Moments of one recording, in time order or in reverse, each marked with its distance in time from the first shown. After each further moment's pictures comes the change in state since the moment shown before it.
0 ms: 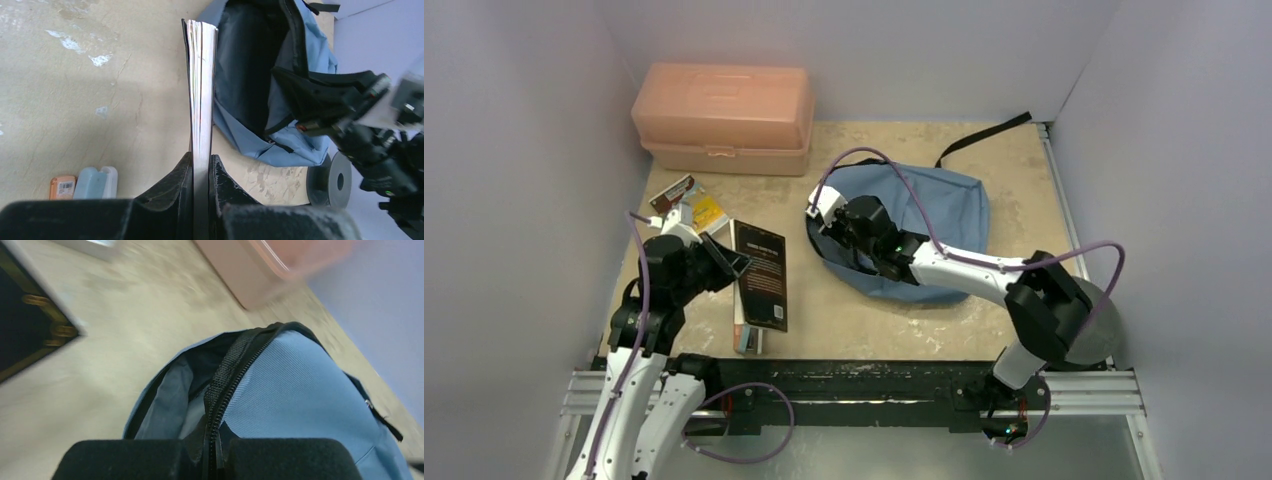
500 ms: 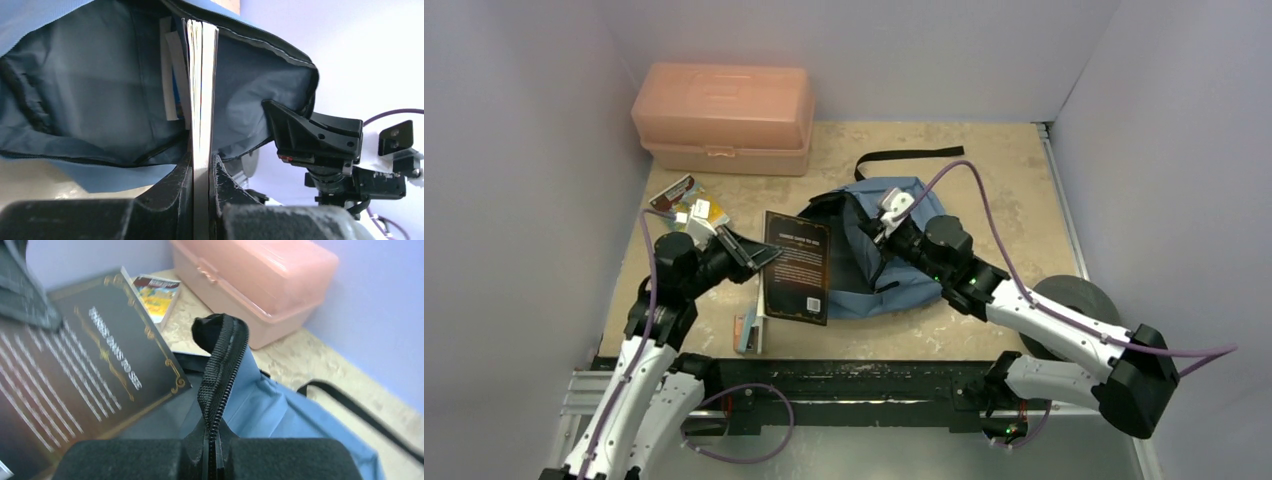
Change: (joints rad) left arm -0.046 0.007 -0.102 0.280 0.231 -0.280; right arm -0.056 -0.545 -0.309 0.065 -0.319 0.075
